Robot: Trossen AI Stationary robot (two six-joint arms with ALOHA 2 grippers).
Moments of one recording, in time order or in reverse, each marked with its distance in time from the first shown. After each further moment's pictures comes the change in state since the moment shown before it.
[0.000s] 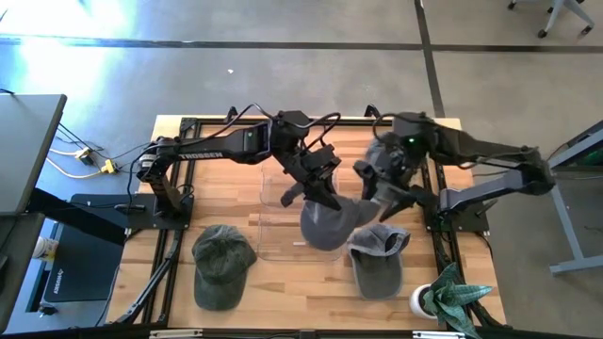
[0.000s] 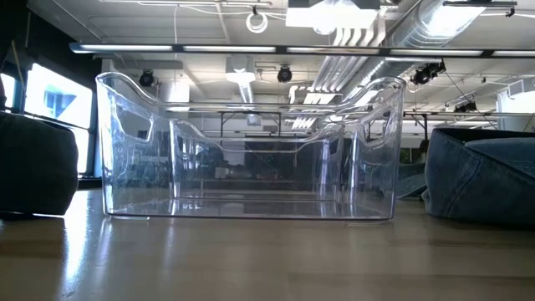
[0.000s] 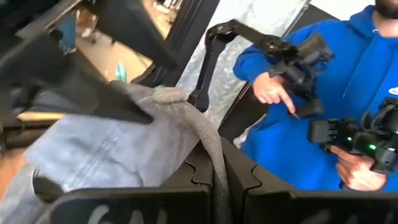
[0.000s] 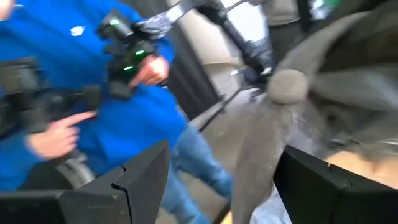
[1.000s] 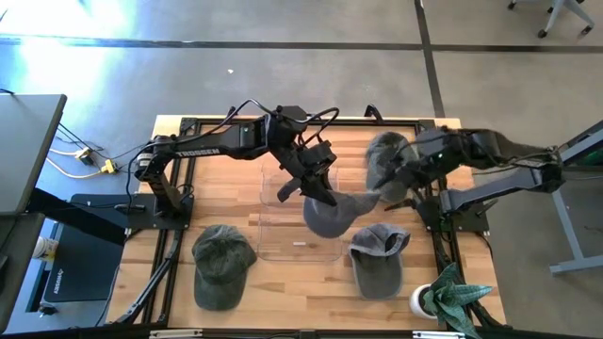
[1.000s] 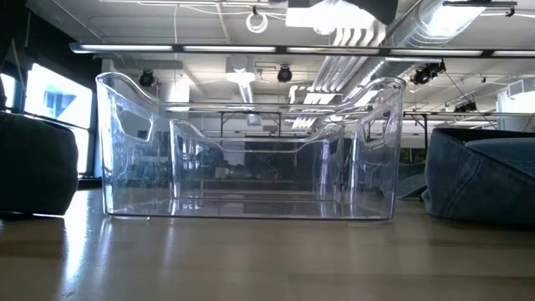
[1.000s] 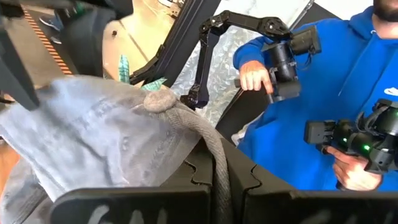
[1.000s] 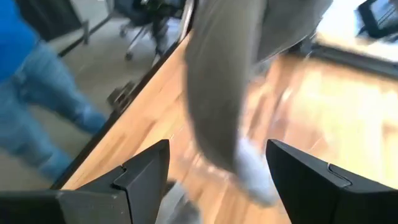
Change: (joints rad) left arm 0.026 -0.019 0.001 -0.053 0.027 0.000; right arm 0.135 -0.146 0.073 -0.483 0.737 -0.407
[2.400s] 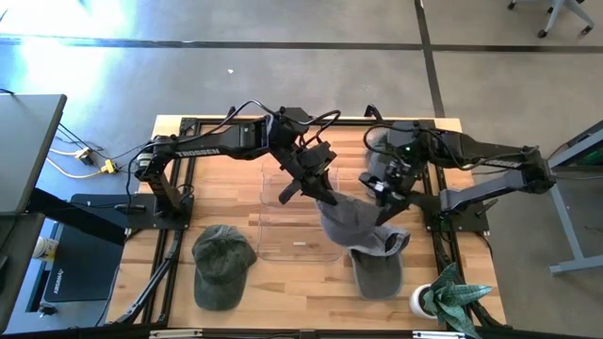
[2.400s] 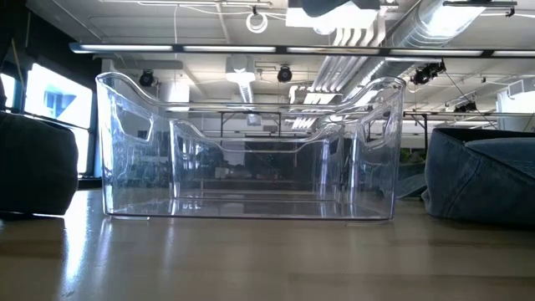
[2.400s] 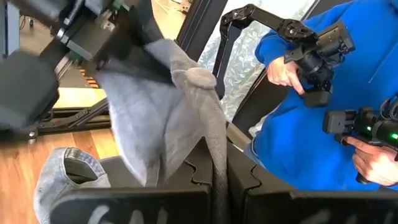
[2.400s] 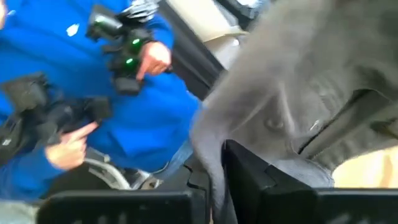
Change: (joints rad) left arm 0.000 0.000 0.000 -0.059 -0.048 0.117; right arm -0.096 0.141 -0.067 0.321 -0.687 0.518
